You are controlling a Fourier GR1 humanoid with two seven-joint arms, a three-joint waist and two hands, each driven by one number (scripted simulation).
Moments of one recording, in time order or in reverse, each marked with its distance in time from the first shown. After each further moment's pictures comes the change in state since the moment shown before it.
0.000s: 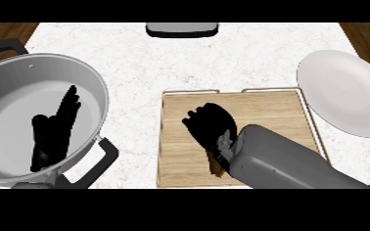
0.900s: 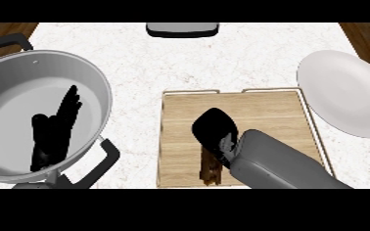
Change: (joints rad) left arm 0.002 -0.035 0.034 -0.014 -0.033 -0.043 0.020; right arm 0.073 0.022 0.000 0.060 0.160 0.010 -0.107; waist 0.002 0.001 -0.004
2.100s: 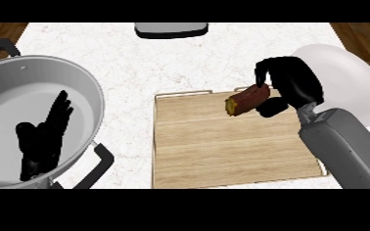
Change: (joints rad) left arm 0.057 -0.027 0.063 -0.043 -0.008 -0.024 -0.006; right arm 0.182 -0.204 -0.481 -0.026 0.154 -0.730 -0.216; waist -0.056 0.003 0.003
